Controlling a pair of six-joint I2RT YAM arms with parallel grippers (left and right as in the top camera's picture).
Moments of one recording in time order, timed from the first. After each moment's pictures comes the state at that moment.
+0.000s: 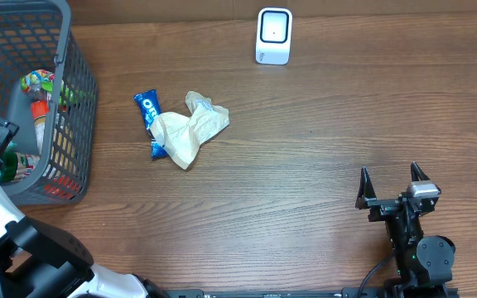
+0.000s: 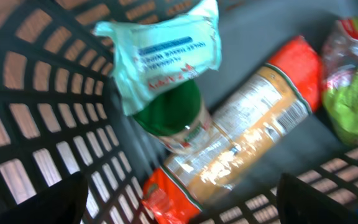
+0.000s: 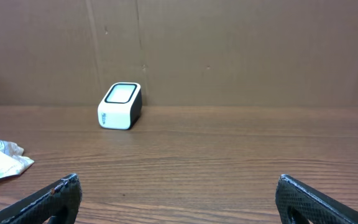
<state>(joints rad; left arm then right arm) 0.74 1.78 1.75 -1.13 -0.14 -0.42 0.10 0.01 0.02 -0.03 0.01 0.04</state>
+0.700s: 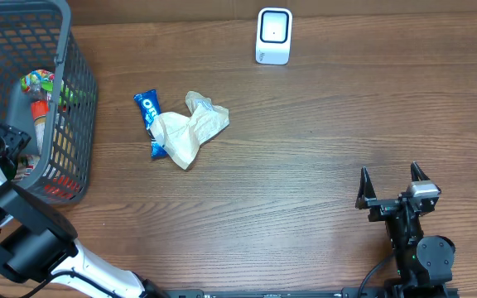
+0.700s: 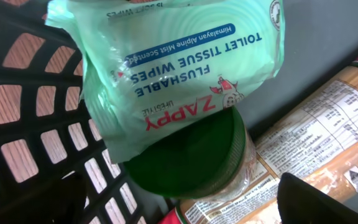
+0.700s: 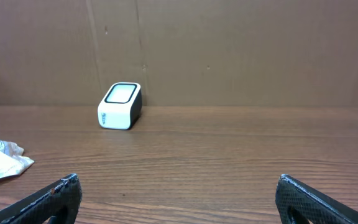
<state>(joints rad) 0.74 1.99 1.75 -1.09 -0.22 -0.42 0.10 0.01 0.02 -0.03 0.01 0.04</state>
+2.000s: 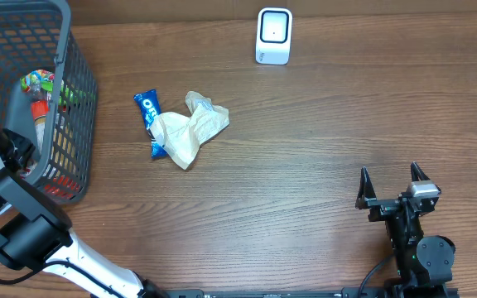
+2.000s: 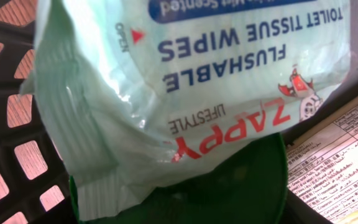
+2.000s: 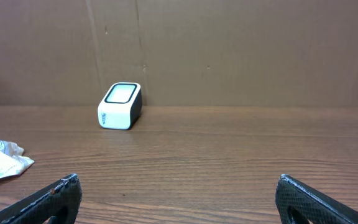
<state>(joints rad) 0.73 2.09 1.75 -1.06 -0.22 -0.43 0.10 0.01 0.02 -0.03 0.01 0.04</state>
